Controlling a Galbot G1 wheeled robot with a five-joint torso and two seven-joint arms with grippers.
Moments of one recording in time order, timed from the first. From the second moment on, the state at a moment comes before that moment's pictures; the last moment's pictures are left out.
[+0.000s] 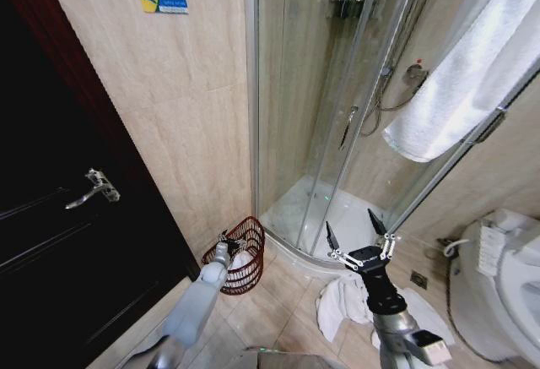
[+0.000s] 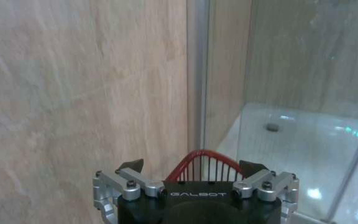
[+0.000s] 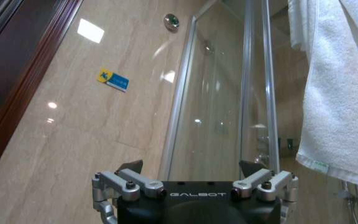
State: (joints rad) left arm 0.97 -1.34 -0.24 -1.08 -0.23 -0.09 0.00; right arm -1.79 1.61 0.68 2.31 0.17 0.53 -0.48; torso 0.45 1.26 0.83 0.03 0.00
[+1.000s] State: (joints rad) left arm 1.65 -1.41 -0.55 -2.24 -0.34 0.14 0.13; right arm -1.72 1.61 0.68 2.42 0.17 0.40 -0.32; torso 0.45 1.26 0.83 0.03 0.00
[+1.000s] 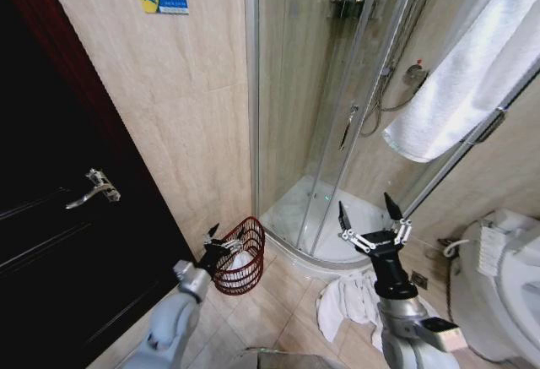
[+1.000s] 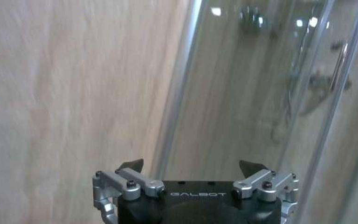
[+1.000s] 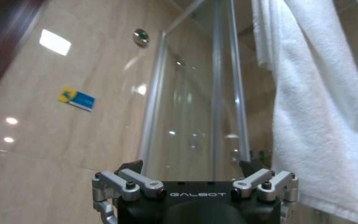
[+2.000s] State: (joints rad) left arm 1.78 -1.61 -0.52 -2.38 -0.06 0.05 0.14; right arm -1.72 1.58 0.71 2.50 0.15 0.20 0.01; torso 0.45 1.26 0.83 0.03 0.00
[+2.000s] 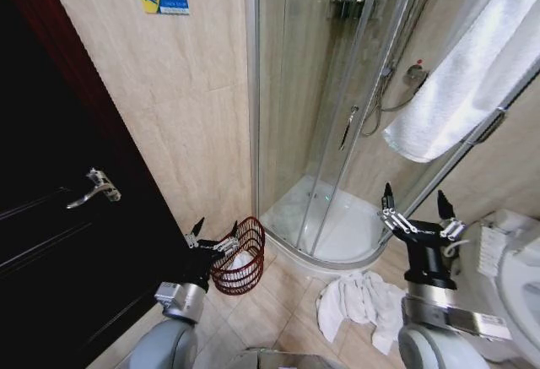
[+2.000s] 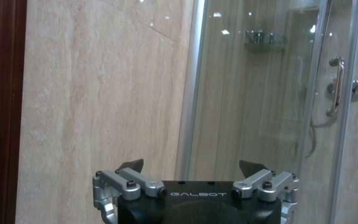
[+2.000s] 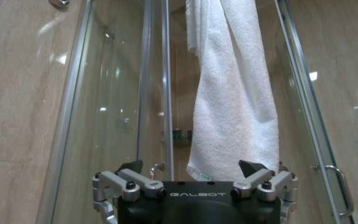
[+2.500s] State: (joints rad) left arm 1.78 -1.61 -0.52 -2.37 -0.06 0.04 0.14; right arm -1.70 1.55 0.79 2.50 0.13 0.26 -0.01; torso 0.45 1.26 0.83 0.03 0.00
